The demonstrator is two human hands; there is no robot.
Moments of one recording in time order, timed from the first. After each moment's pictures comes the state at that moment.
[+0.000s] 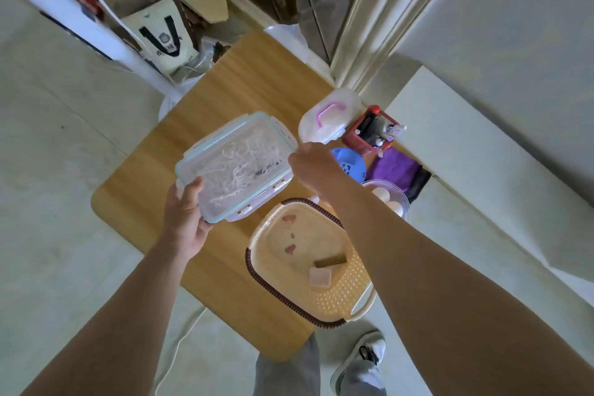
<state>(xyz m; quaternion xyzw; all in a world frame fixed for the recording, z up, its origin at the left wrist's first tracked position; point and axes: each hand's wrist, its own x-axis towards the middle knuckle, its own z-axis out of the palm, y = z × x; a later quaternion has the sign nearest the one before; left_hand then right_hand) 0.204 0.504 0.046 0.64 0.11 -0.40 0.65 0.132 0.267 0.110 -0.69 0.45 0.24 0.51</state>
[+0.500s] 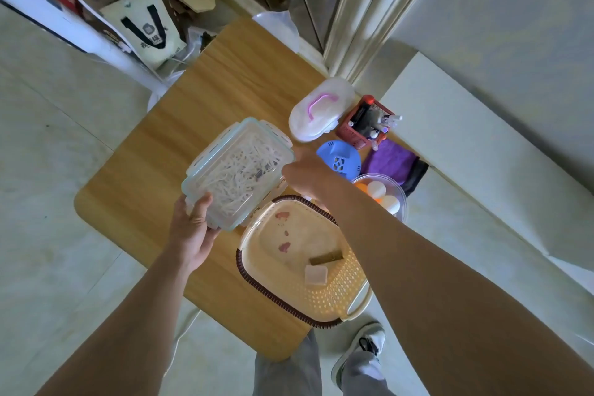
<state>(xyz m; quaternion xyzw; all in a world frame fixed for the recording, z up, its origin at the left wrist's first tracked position) 0.180 0.513 0.003 0.62 0.24 -0.43 0.61 0.118 0.266 0.093 -0.65 0.44 0.27 0.57</state>
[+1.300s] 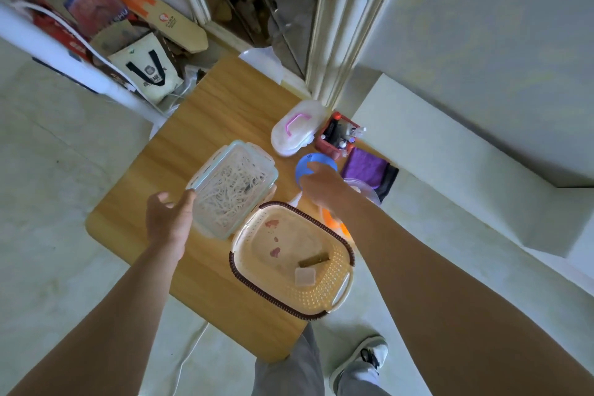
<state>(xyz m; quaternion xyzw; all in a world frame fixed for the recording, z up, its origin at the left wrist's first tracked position) 0.195 0.483 0.070 0.87 0.17 -0.26 0.38 0.066 0.240 0.128 -0.61 0.51 0.23 0.56</state>
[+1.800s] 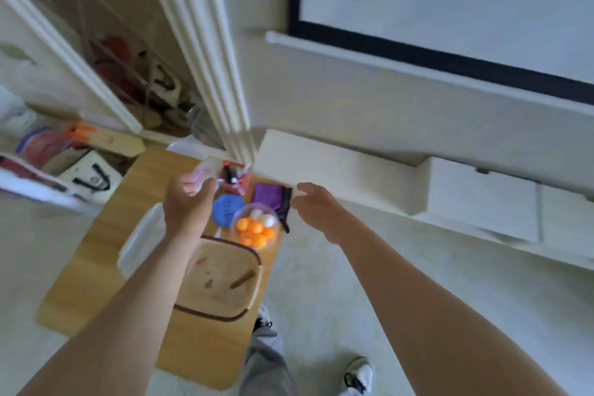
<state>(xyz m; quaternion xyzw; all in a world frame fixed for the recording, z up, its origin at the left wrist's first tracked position) 0.031 0.312 0.251 0.87 -0.12 -0.20 0.43 -0.174 0.195 0.296 -0.61 0.55 0.02 0.57</state>
